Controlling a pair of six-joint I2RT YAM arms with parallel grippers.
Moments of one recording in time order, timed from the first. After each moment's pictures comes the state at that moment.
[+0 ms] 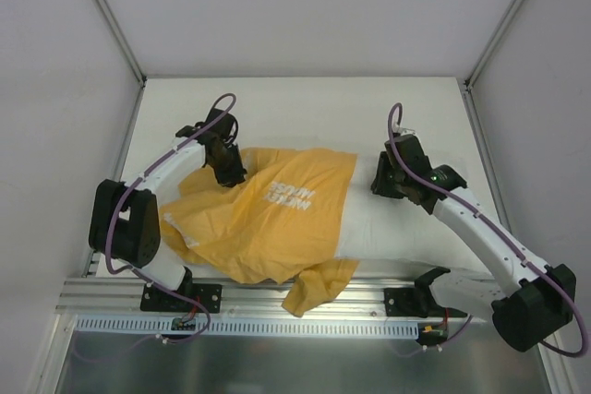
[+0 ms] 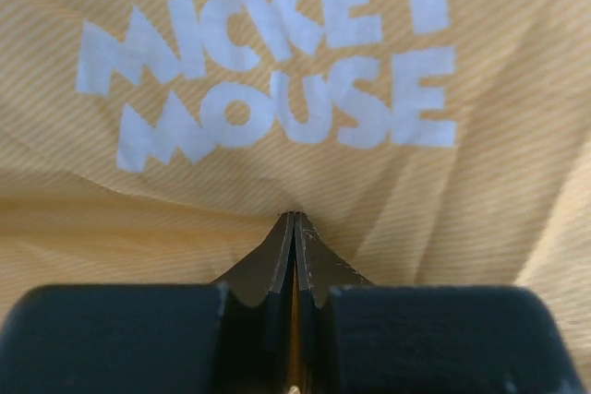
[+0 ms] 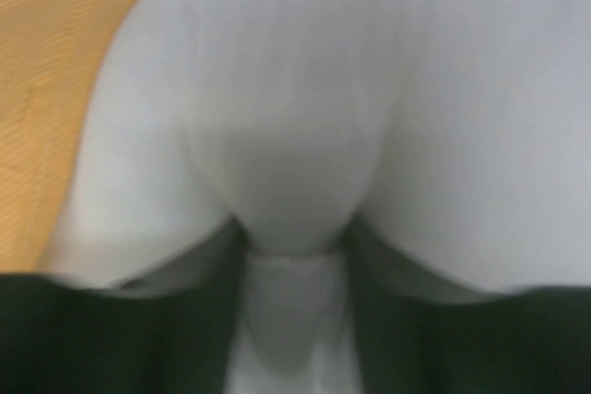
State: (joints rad) left arm -0.30 1.57 1.13 -0.81 0.18 -0.62; right arm 0.51 1.10 0.94 -0.76 0.18 0.53
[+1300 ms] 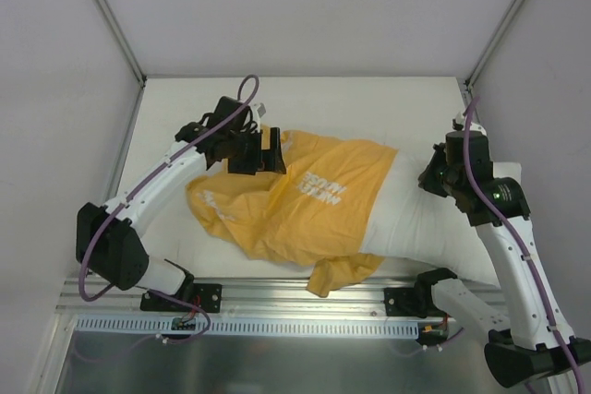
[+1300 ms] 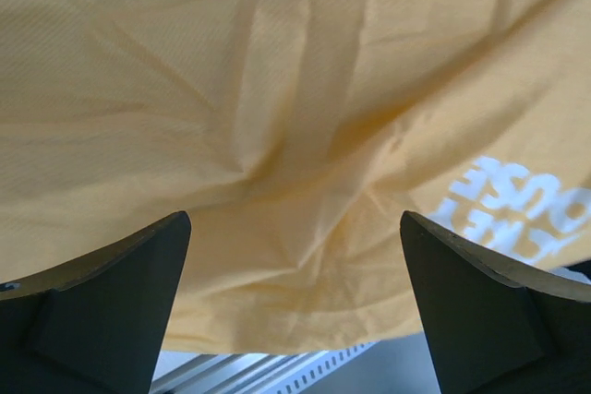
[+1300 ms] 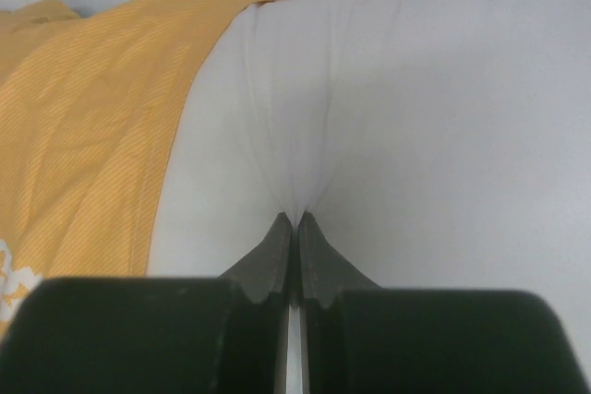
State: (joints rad) left arm -0.47 1.41 1.25 -0.75 0.28 -0.47; right arm 0.25 0.89 1.16 -1.03 0.20 0.49
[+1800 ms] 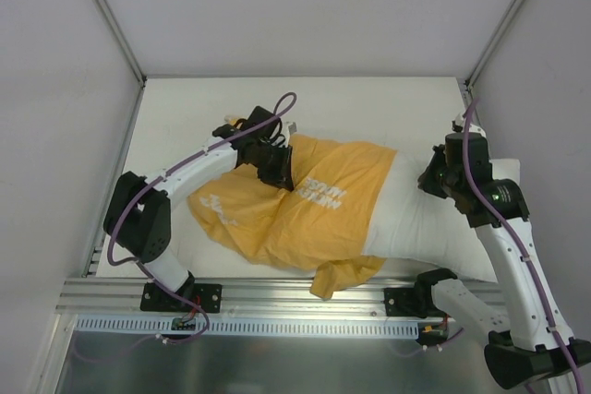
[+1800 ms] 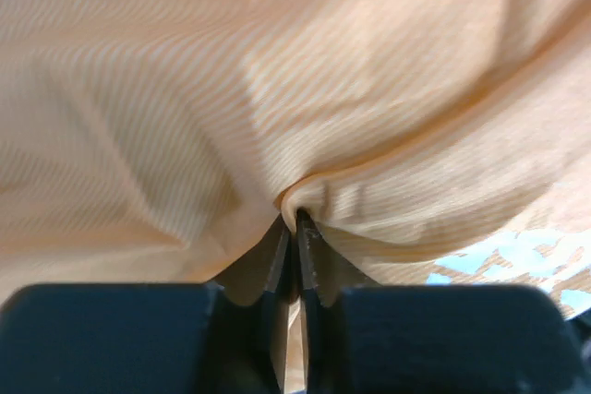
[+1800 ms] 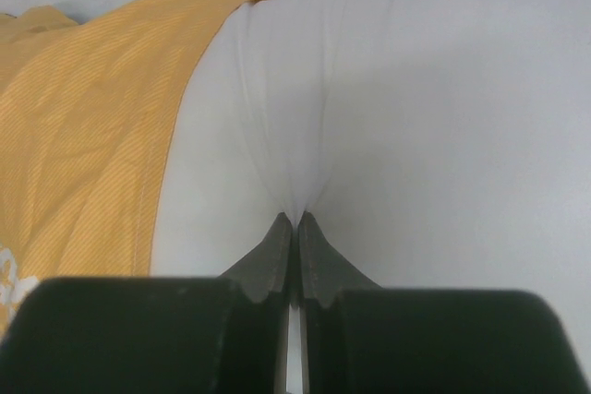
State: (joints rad) left arm -0.58 1.64 1.26 -0.69 0.37 -0.42; right arm 0.25 0.89 1.14 -1.02 0.19 0.49
